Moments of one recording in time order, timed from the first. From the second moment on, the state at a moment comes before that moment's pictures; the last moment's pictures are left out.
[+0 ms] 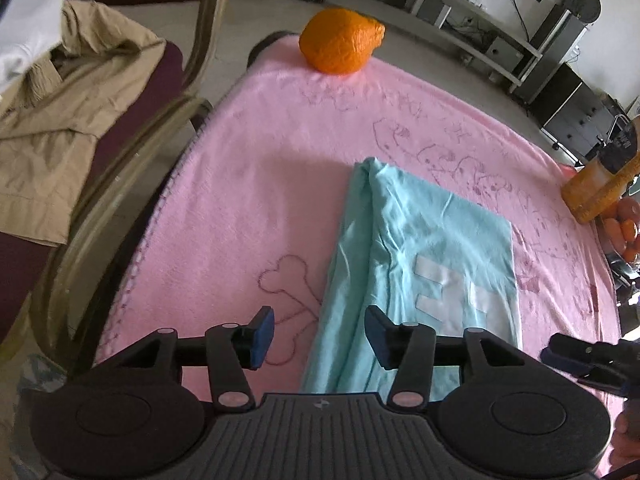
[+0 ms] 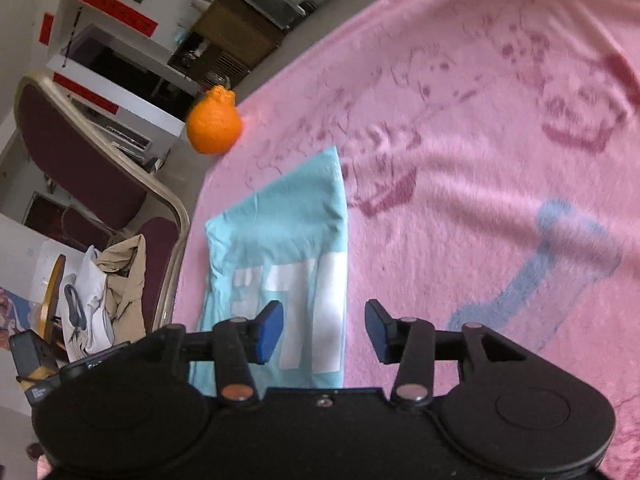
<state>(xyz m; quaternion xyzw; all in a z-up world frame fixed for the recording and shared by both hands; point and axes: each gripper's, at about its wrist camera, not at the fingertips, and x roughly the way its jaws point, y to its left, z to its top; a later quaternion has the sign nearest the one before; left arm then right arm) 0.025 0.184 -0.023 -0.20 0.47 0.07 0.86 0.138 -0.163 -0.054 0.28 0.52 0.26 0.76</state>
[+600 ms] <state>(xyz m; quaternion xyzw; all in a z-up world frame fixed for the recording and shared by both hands) 0.057 0.200 -0.047 -0.22 0.49 -0.01 0.85 0.158 -0.154 -0.091 0.36 0.50 0.28 0.73</state>
